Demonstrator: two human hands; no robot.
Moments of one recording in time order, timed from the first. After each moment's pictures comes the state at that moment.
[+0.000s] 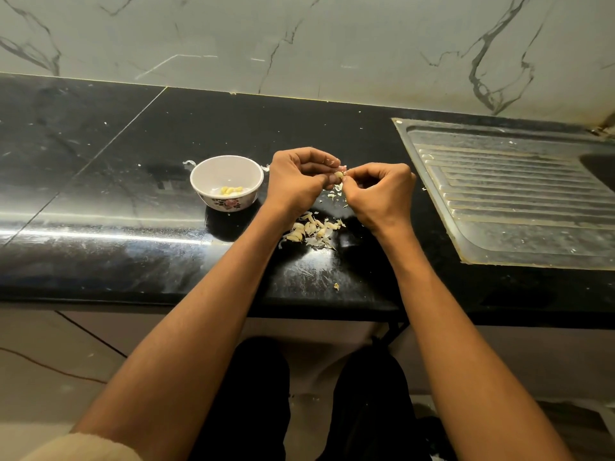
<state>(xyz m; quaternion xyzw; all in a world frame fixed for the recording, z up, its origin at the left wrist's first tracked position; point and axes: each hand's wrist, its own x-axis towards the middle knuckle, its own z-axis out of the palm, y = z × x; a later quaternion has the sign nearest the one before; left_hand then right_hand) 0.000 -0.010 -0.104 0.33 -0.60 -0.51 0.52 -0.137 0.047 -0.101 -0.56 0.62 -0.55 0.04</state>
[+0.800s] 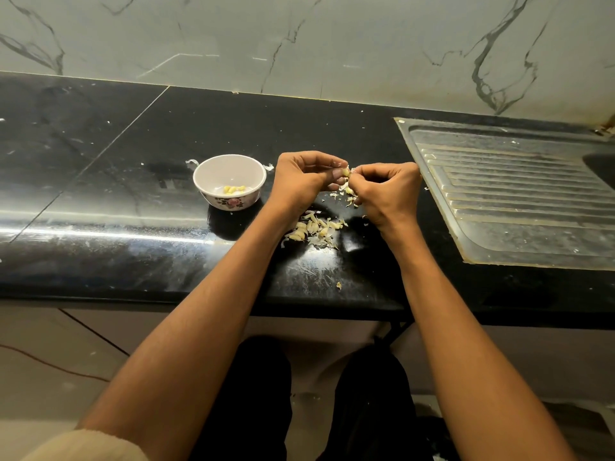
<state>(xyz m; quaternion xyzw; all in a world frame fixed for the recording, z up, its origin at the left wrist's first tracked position) -0.001 -0.011 -0.105 0.30 -0.58 -0.56 0.51 -0.138 0.046 -0.099 -0.51 0.60 -0.60 0.12</state>
